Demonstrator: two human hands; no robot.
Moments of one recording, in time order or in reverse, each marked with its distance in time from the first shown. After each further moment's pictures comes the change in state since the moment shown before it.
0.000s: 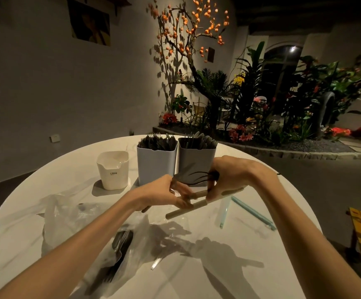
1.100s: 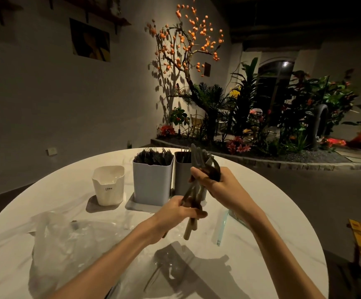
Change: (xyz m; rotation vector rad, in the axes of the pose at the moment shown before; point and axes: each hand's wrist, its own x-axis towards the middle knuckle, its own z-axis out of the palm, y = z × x) left_hand 0.006 0.019 0.042 -0.310 0.109 0.053; right_hand 0.002 -0.006 0.032 0.975 0.497 -0.092
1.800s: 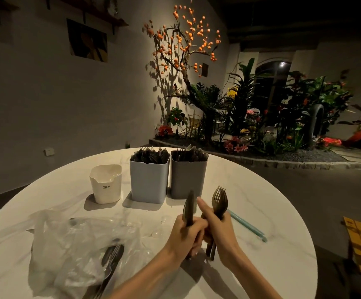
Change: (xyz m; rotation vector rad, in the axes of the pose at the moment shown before) left_hand -0.018 -0.028 0.067 -0.307 0.154 0.168; right_hand -0.061 0.065 0.041 0.507 0.221 0.225
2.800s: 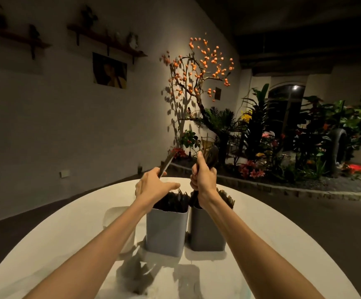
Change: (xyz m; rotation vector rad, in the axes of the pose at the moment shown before) left_hand 0.158 0.118 -0.166 0.748 0.651 -0.092; right_hand 0.195 -0.119 0.118 0.189 0.021 -0.064
